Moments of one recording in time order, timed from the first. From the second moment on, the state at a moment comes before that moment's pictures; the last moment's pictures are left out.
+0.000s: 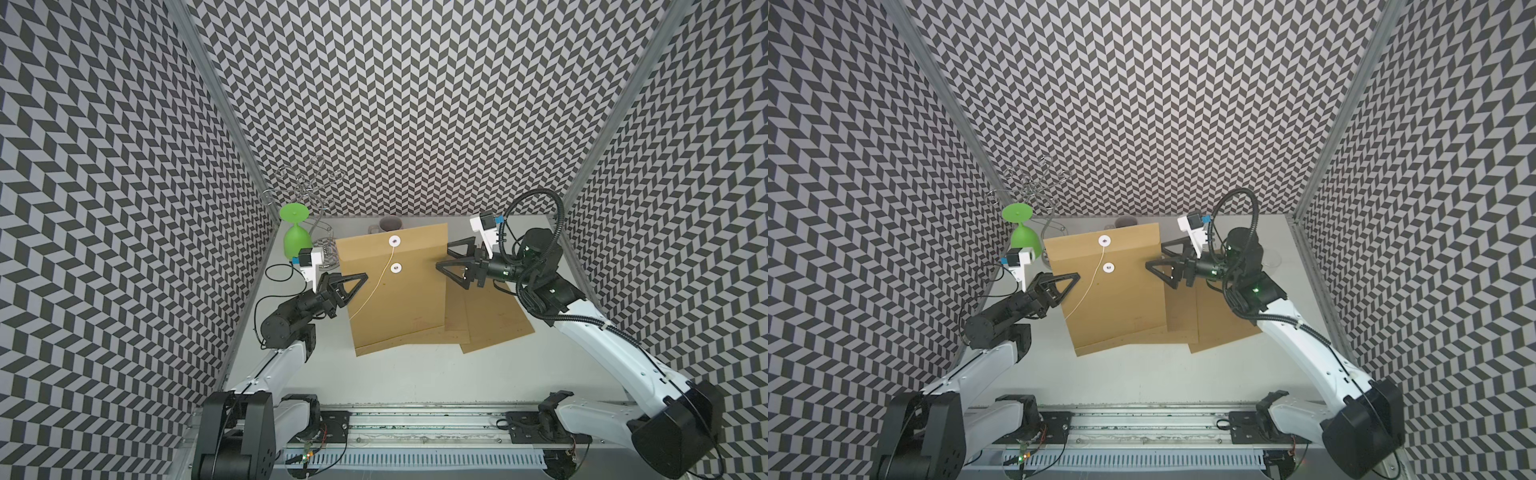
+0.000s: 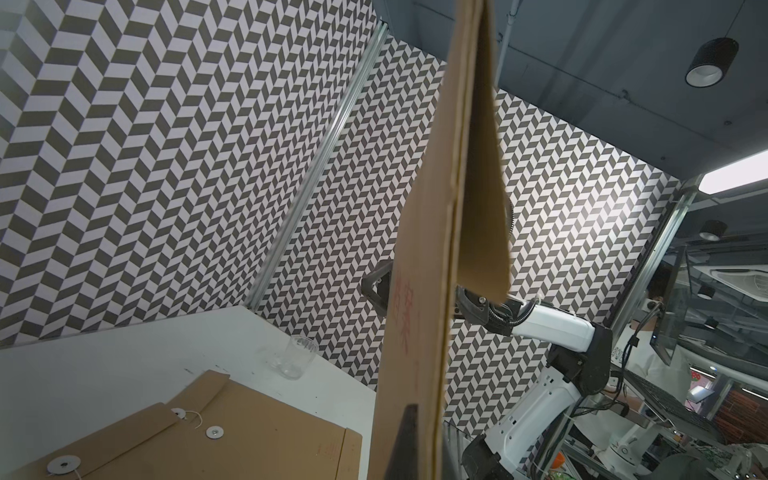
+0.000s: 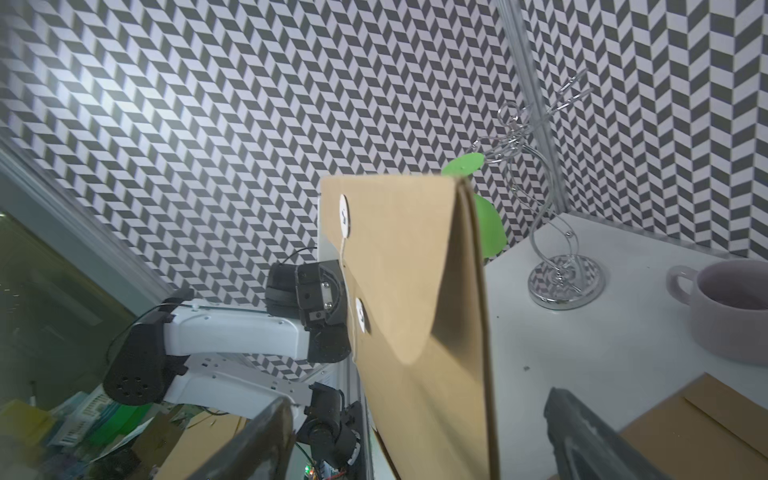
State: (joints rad) left arm -0.04 1.12 0.42 1.58 1.09 -1.30; right arm 0.46 1.22 1.05 0.17 -0.90 0.46
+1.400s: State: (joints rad) left arm -0.09 1.18 0.57 1.57 1.08 -1.35; right arm 0.47 1.32 1.05 0.44 -1.09 0.72
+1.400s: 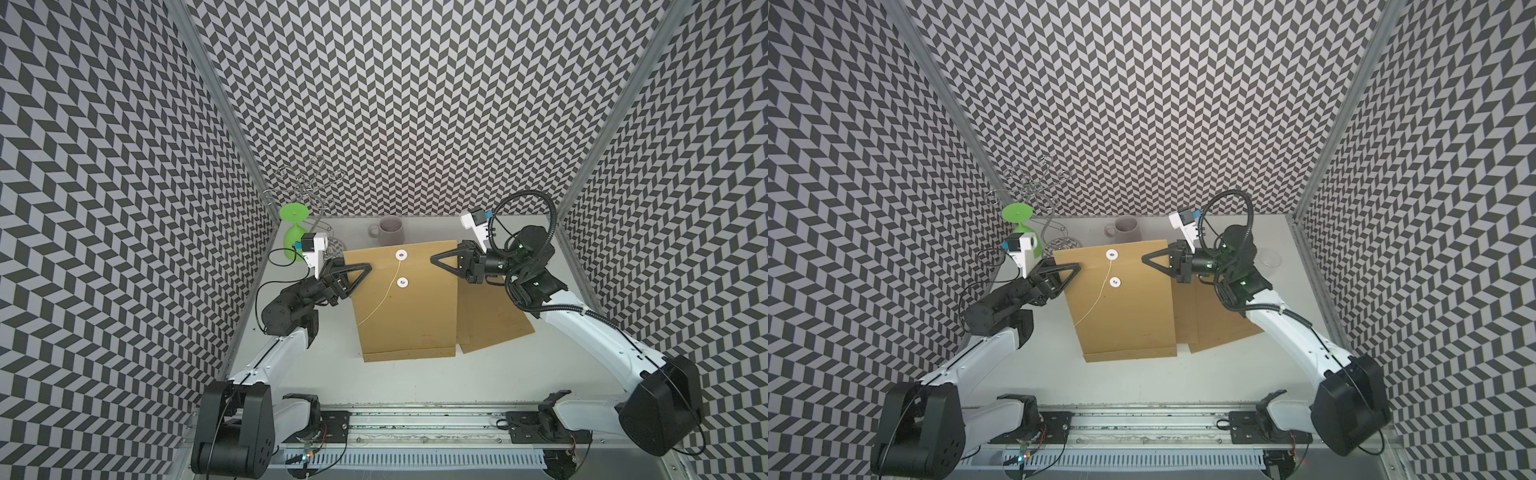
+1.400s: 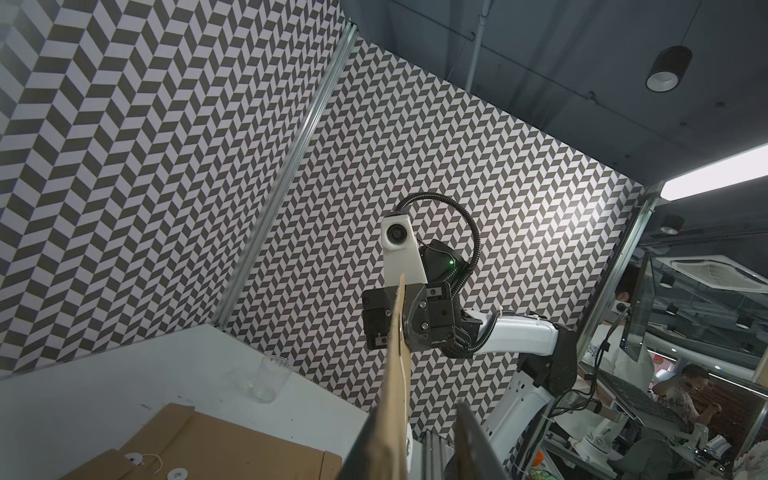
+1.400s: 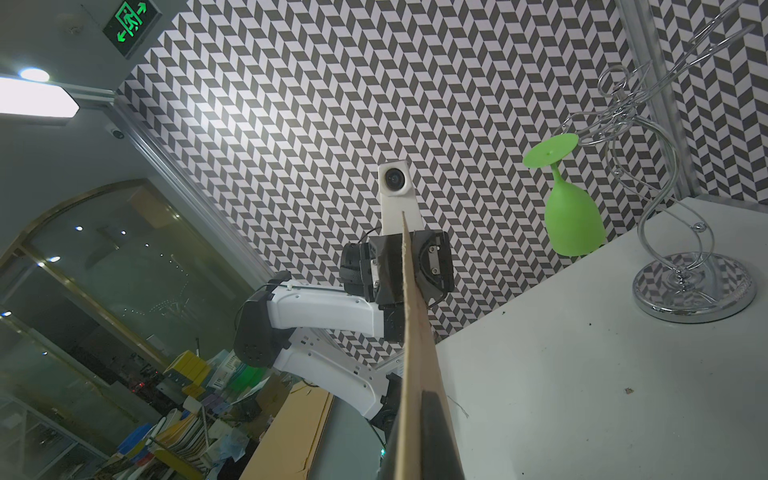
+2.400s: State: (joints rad) left arm -0.12 1.20 0.49 1.58 1.07 -1.43; right arm 0.46 1.34 1.06 0.51 -1.13 0.80
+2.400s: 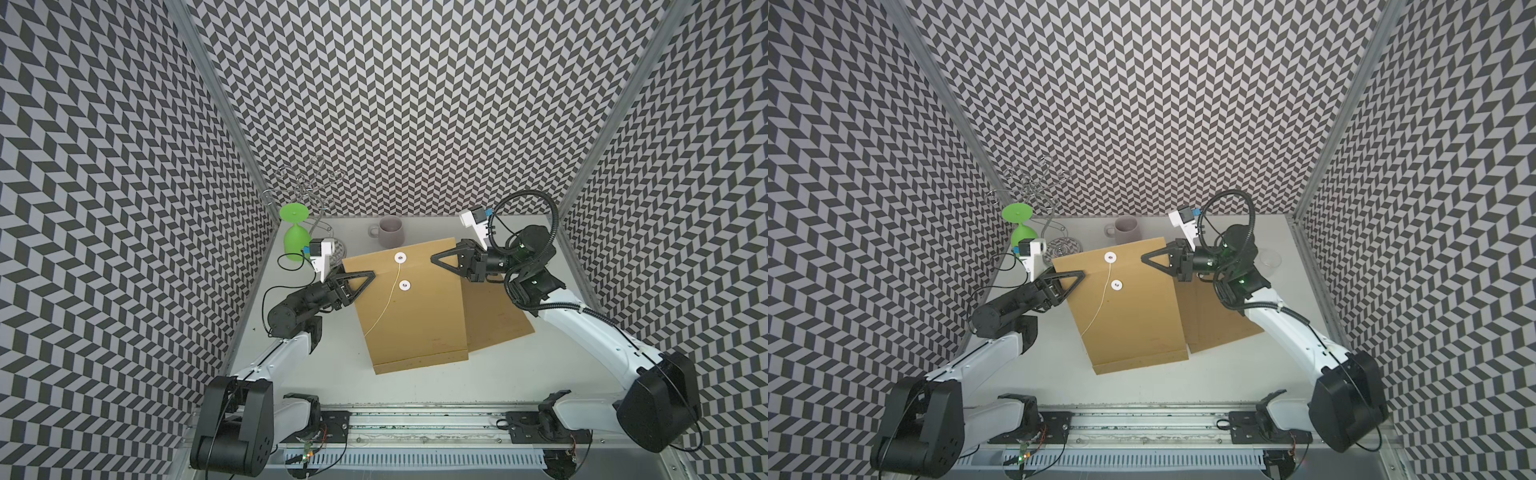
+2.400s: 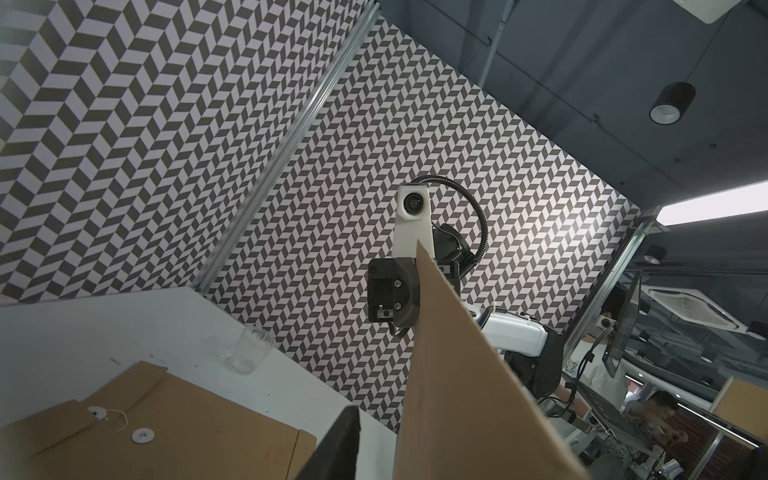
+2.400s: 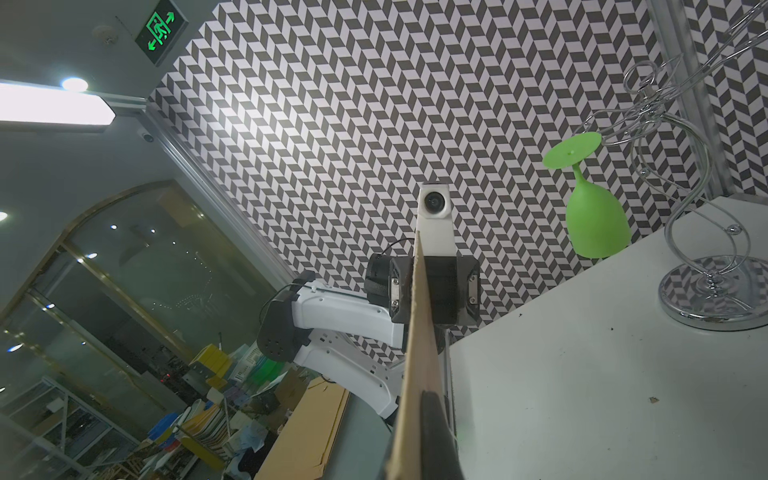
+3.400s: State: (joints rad) left arm -0.22 1.20 0.47 1.58 1.09 -1.33; right arm 0.44 1.41 1.10 0.79 -1.16 1.12
